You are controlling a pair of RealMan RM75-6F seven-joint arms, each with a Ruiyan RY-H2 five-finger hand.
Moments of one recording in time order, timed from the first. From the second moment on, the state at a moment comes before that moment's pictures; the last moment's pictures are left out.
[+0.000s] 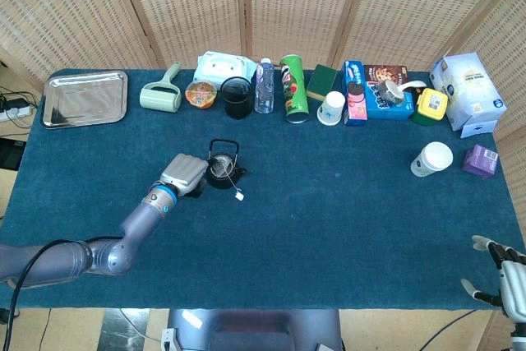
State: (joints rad) left arm -1.13 -1.43 -0.04 -1.52 0.55 0.75 0.49; right arm -0.06 -1.15 0.02 -1.52 -1.44 1.47 0.14
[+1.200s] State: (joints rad) left arm -1.08 -1.38 -0.07 -1.56 0.66 0.78 0.41; right arm -0.06 -1.14 0.02 -1.53 -1.44 1.46 0.12
